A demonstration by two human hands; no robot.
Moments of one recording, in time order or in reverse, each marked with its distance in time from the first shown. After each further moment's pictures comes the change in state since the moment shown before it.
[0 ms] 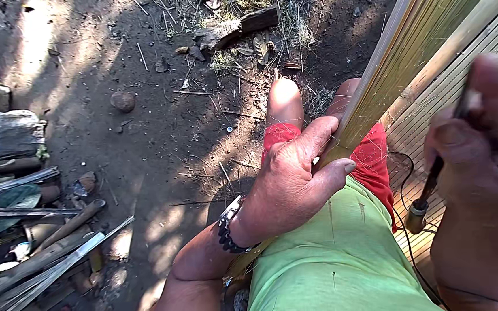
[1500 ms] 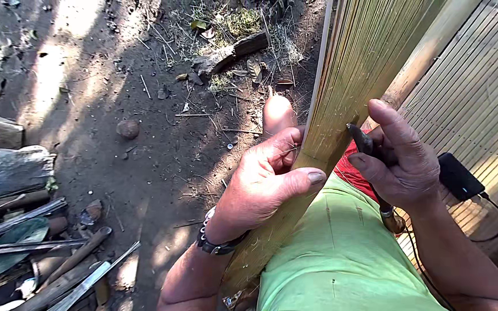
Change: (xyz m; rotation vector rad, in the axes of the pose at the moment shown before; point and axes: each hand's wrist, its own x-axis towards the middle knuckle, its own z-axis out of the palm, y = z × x) left_hand 0.005 -0.004 -0.031 -0.397 -0.158 -0.095; right_hand -0.008 0.001 0.042 0.059 -0.077 -0.039
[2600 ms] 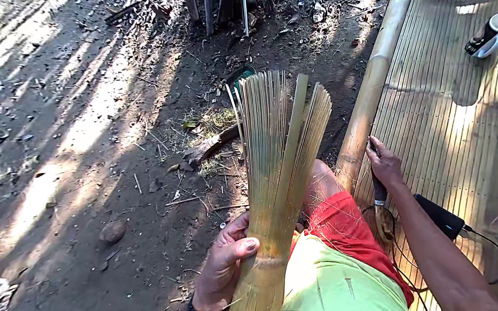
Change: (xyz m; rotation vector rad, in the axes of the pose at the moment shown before) left_hand 0.034 -0.060 -0.075 -0.520 -0.083 -0.024; right_hand -0.041 0.247 -0.105 -0.620 0.390 0.763
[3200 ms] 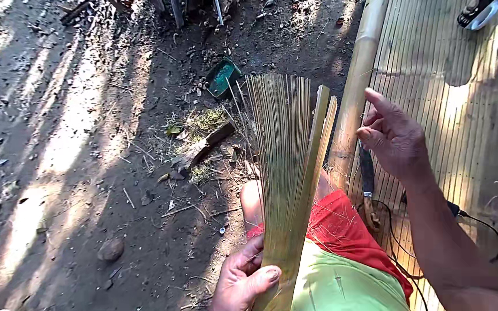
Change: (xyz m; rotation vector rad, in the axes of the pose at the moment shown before) left_hand 0.007 -0.008 0.044 0.291 0.053 -0.084; right_hand -0.002 -0.153 -0.110 0.314 -0.015 -0.427
